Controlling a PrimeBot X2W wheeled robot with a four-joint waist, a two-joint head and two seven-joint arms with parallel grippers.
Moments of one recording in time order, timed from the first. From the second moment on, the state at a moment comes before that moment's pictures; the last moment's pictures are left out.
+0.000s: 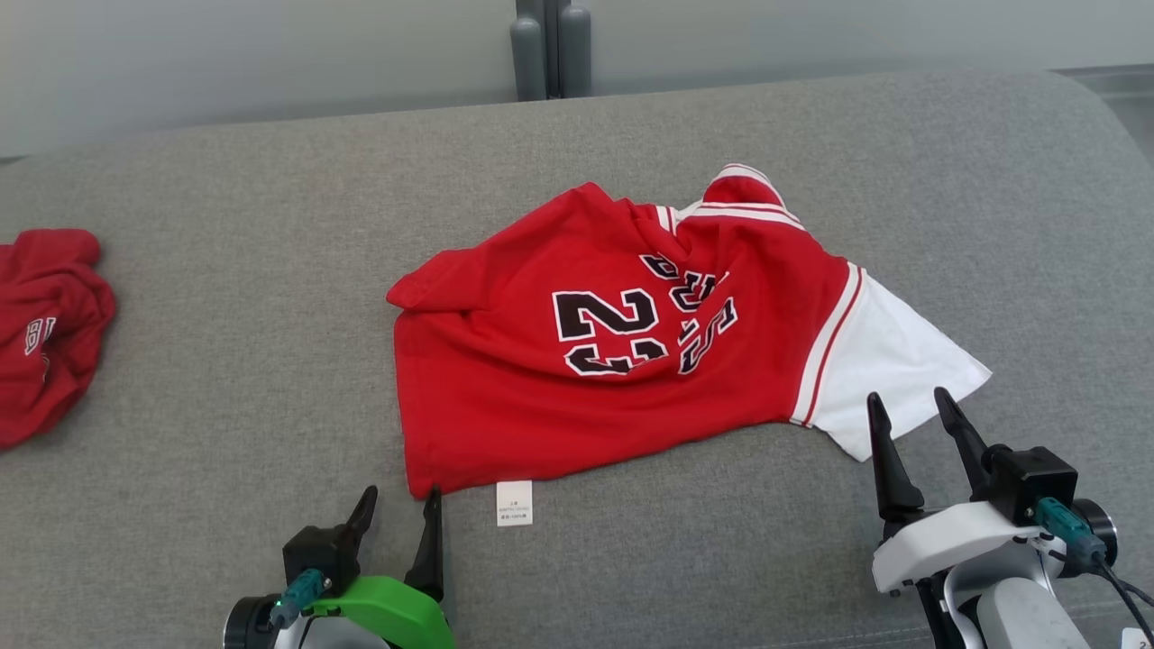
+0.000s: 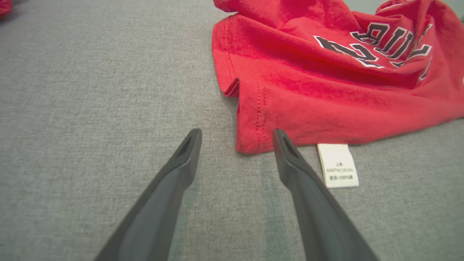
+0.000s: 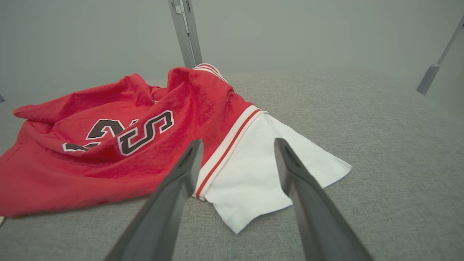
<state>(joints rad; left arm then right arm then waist) -0.14 0.05 -0.25 0.57 -0.31 -0.03 -0.26 -0.10 -0.08 0.01 0.30 0.15 0.13 -0.26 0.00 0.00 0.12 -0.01</state>
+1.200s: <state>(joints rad) -0.15 0.05 -0.06 0.60 -0.26 -0.01 -0.26 -0.15 -0.08 -0.08 0.47 0.17 0.13 -0.26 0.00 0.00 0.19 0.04</state>
